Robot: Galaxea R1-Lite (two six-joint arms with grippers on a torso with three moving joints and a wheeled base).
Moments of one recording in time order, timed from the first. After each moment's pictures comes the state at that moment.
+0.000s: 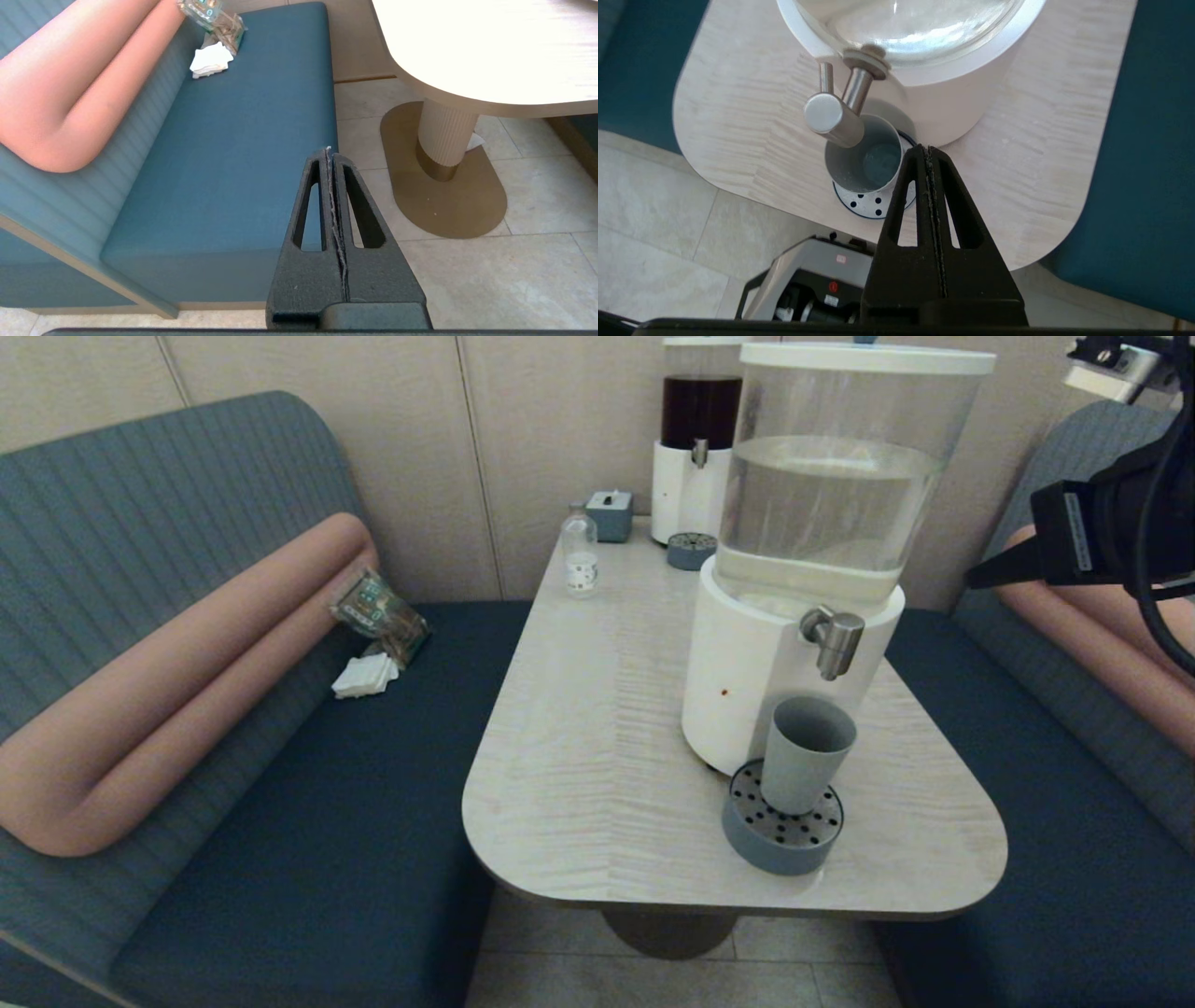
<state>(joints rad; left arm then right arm) 0.01 0.00 0.00 0.01 -0.02 0.11 0.26 1.63 -1.89 0.83 0.03 0.10</state>
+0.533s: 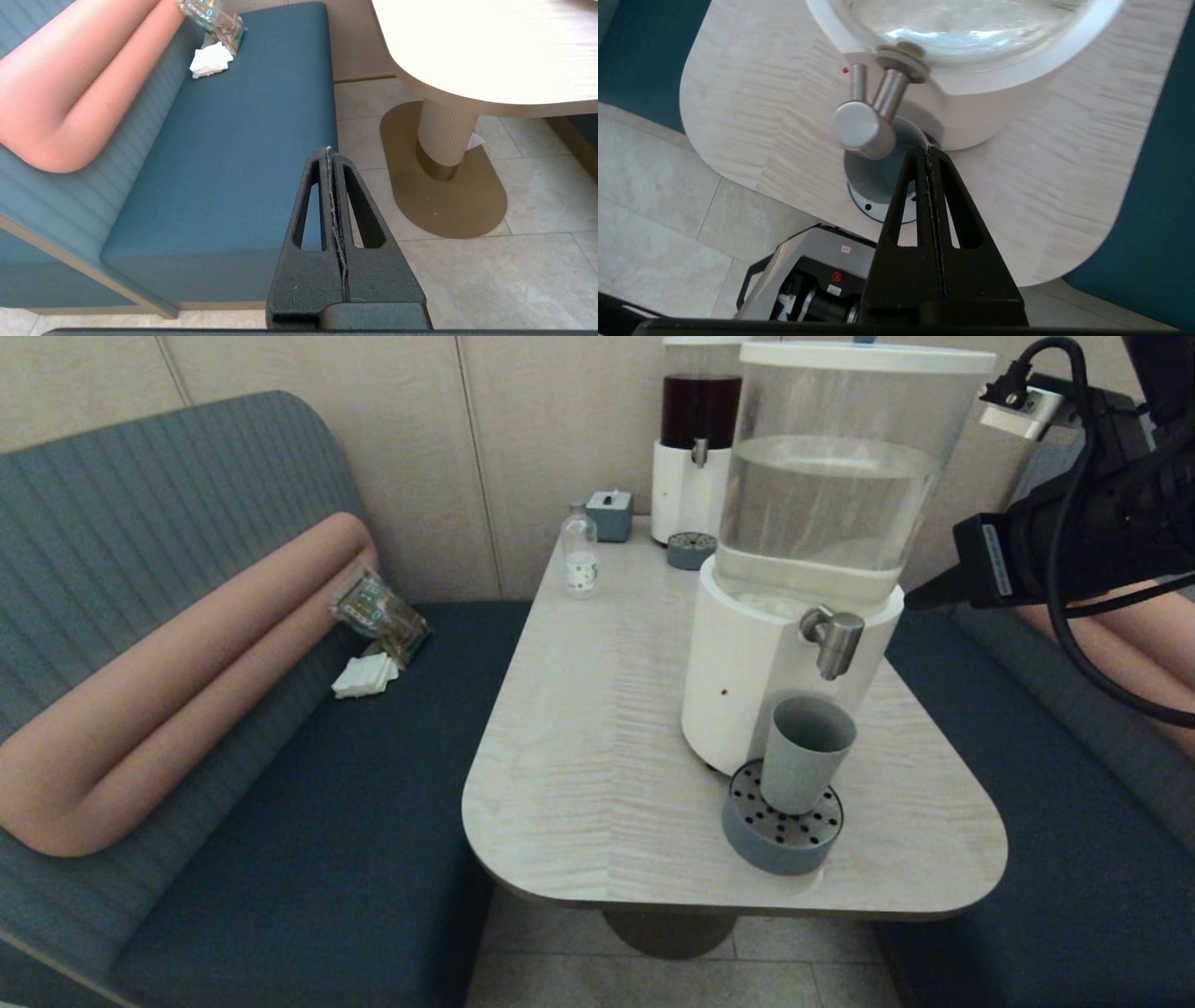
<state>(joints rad) 0.01 0.00 0.00 0.01 -0.02 0.11 0.33 1.69 -1.90 0.81 0.03 0.10</state>
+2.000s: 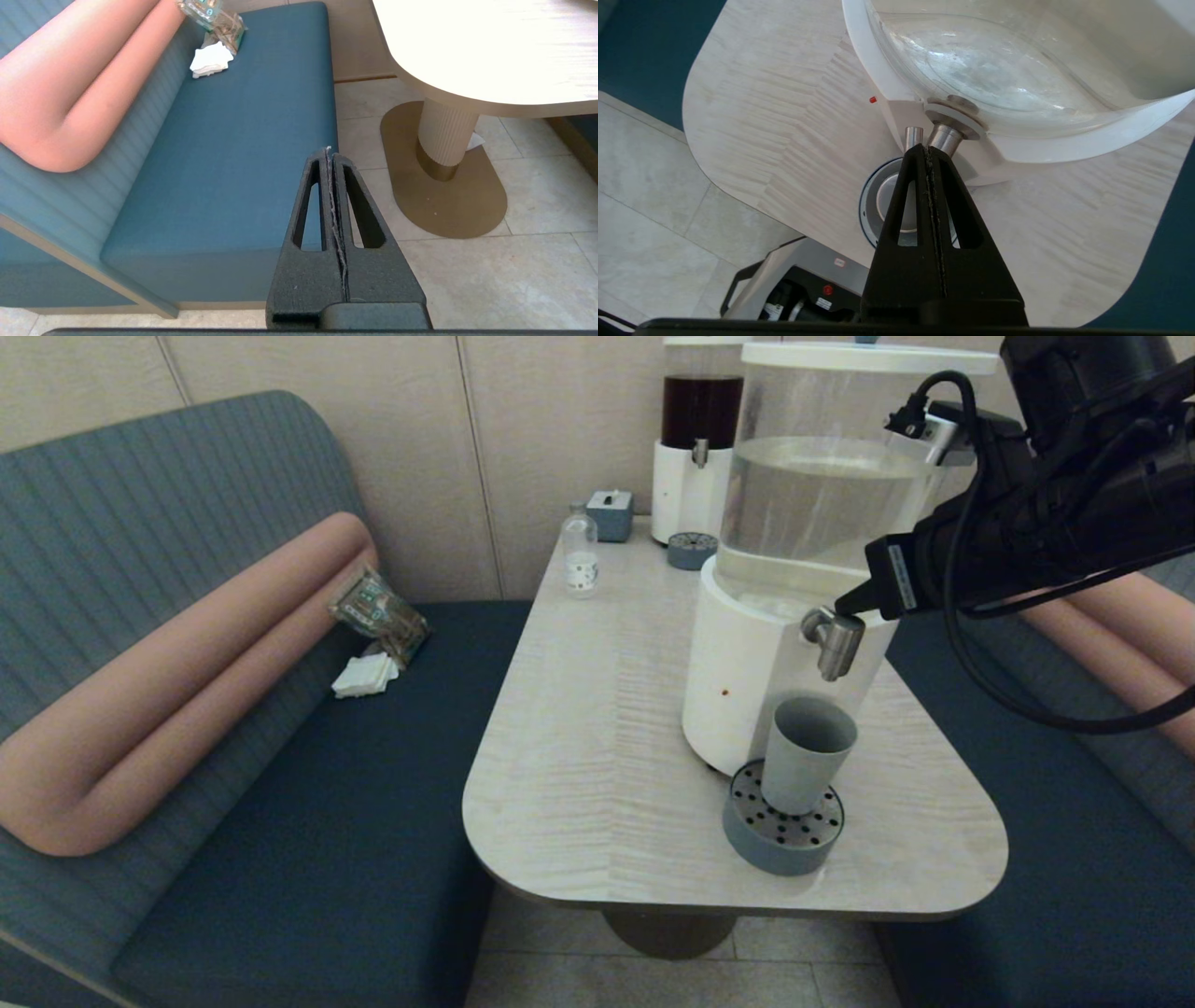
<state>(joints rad) 0.01 0.00 0.00 0.01 -0.02 0.11 0.39 1.79 -1.93 0.73 0.01 0.06</state>
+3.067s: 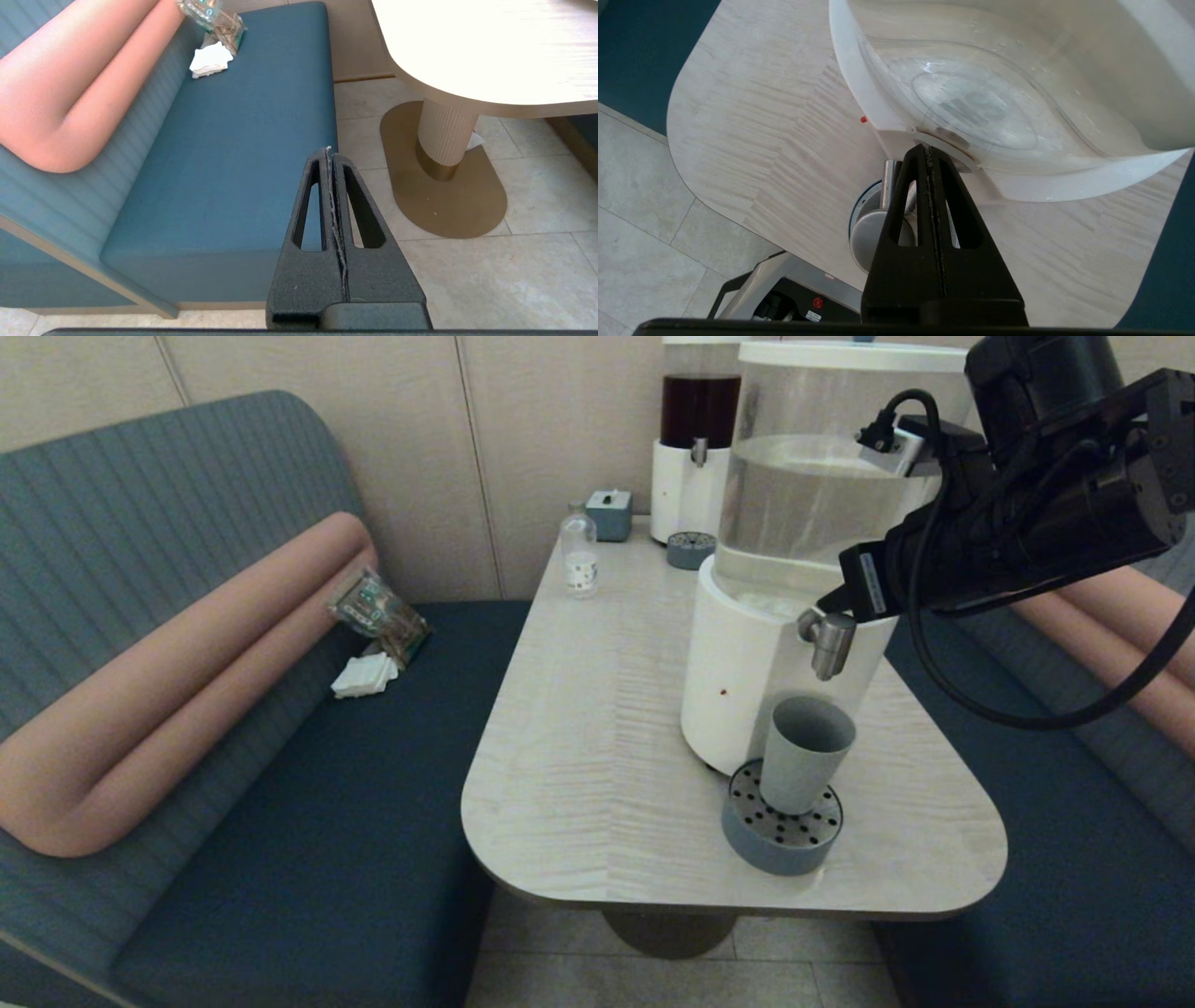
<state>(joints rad) 0.01 0.00 0.00 0.01 -0.02 0.11 0.41 1.83 -1.93 0.66 0.01 0.04</state>
